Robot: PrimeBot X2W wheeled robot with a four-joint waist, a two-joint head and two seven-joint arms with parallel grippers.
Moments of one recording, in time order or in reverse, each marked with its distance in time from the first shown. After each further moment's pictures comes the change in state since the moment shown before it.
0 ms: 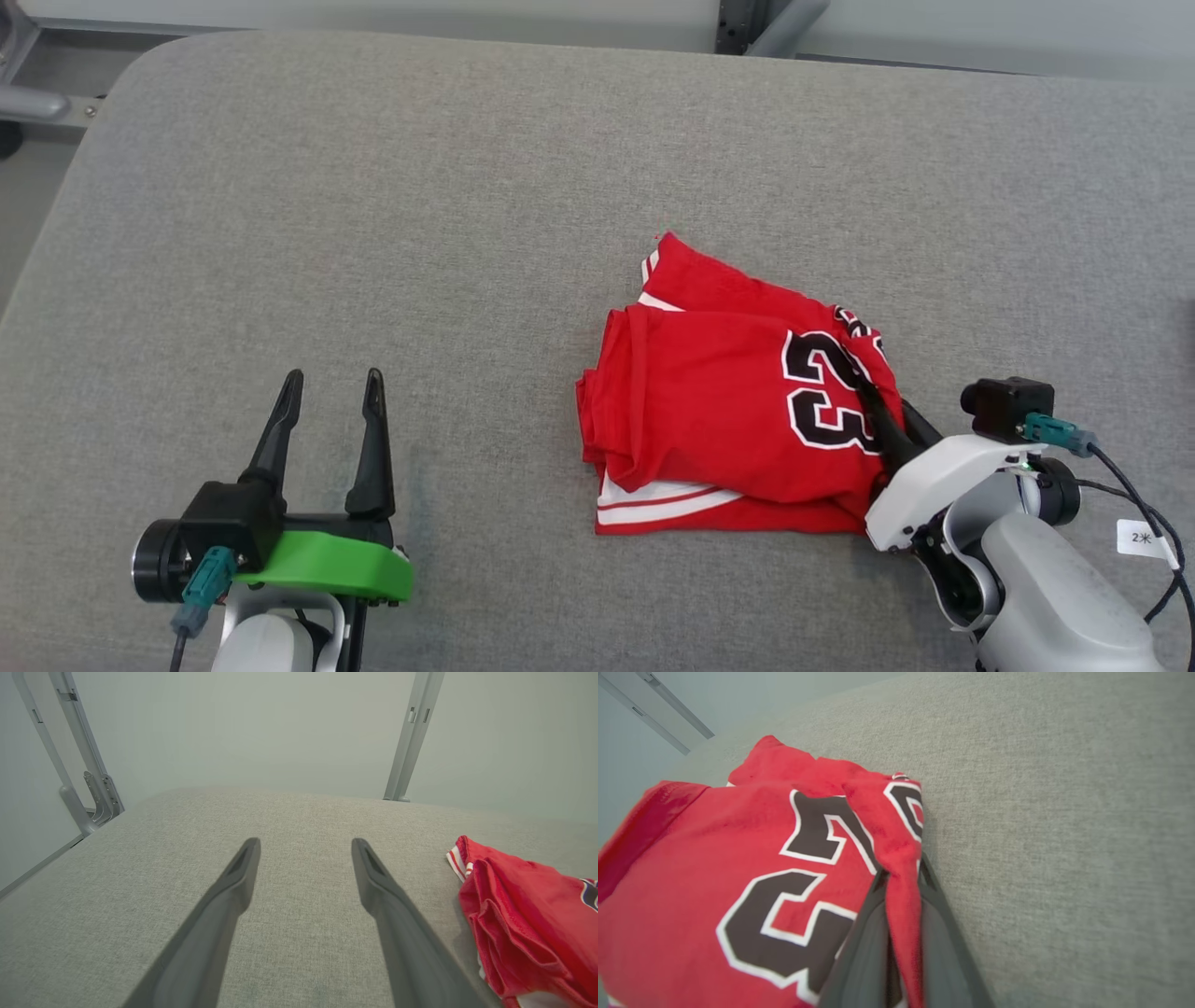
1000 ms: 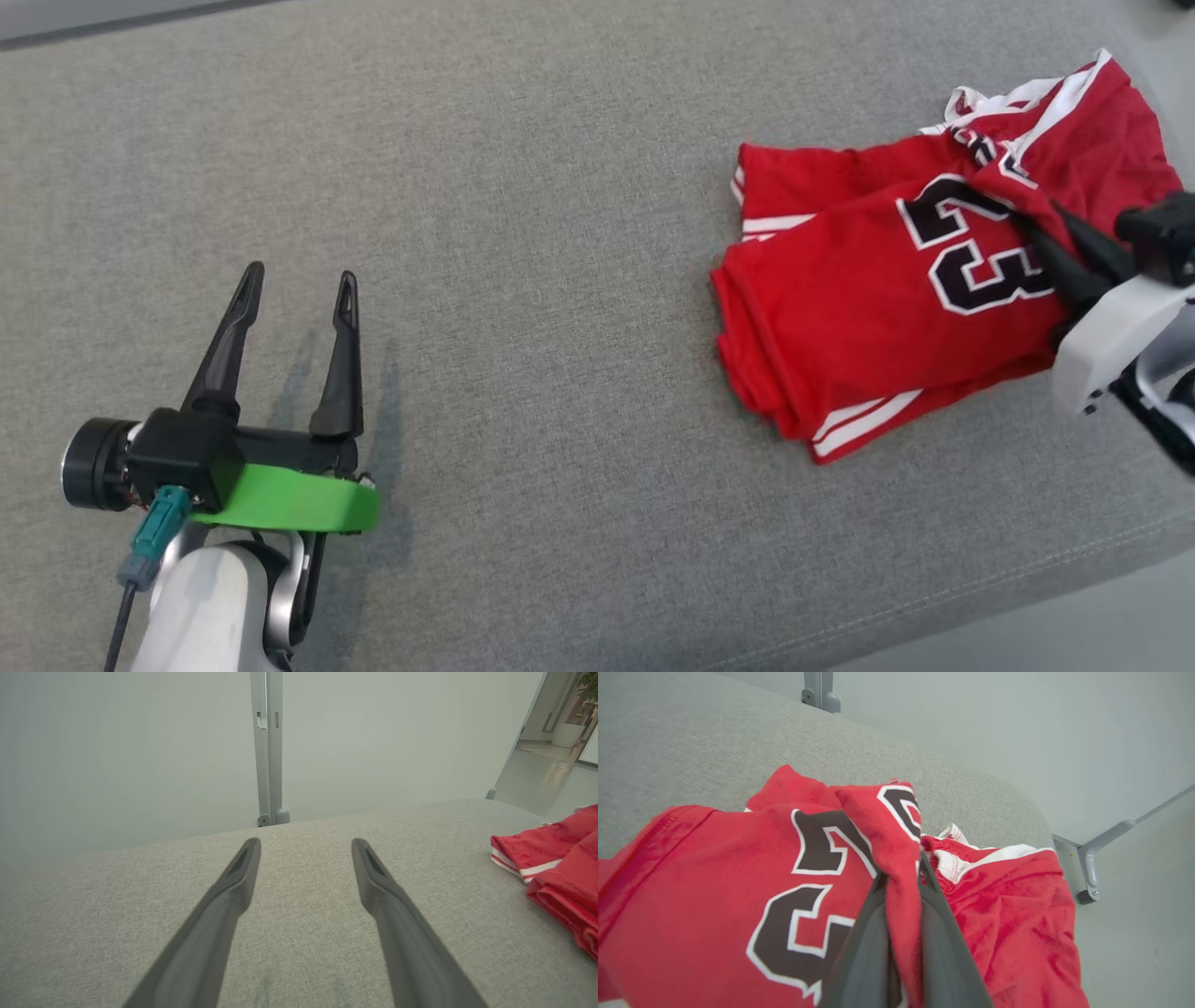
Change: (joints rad) left arm -0.096 0.083 -0.016 -0.147 0.047 -0.010 0.046; right arm -0.182 -0.483 0.153 -0.324 -0.092 0.000 0.121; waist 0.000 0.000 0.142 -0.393
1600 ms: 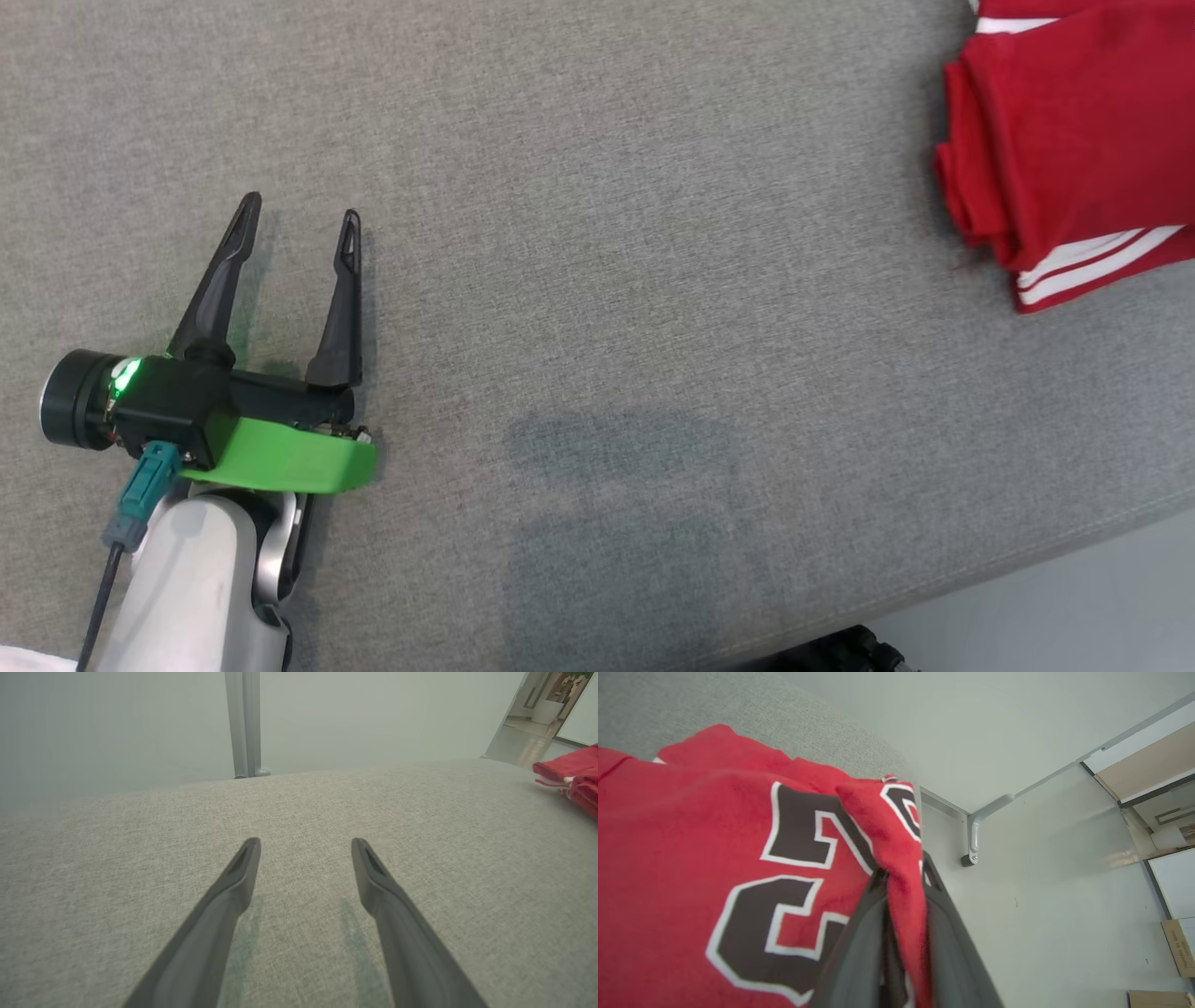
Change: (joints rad) left arm -0.087 0.034 -0.030 -0.033 0.011 -0.014 0.017; right arm -0.224 -0.247 -0.012 0.176 0.014 0.000 -0.015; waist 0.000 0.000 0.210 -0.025
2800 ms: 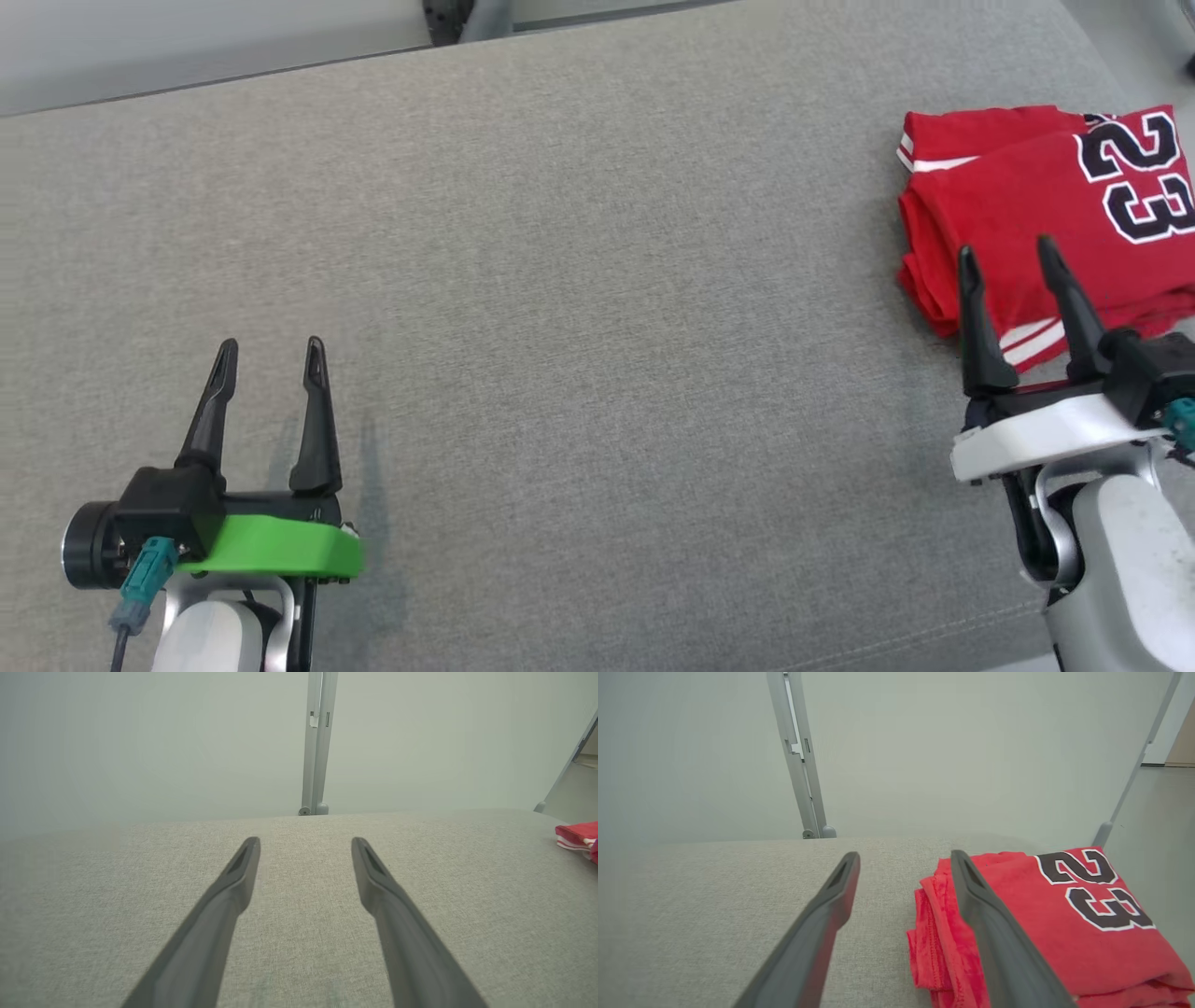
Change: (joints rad) left arm 0.169 -0.032 0.052 0.100 -0.085 0.077 -0.052; right arm 0.504 0.761 -0.458 -0.266 -0.299 0.000 -0.200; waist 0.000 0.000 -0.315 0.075
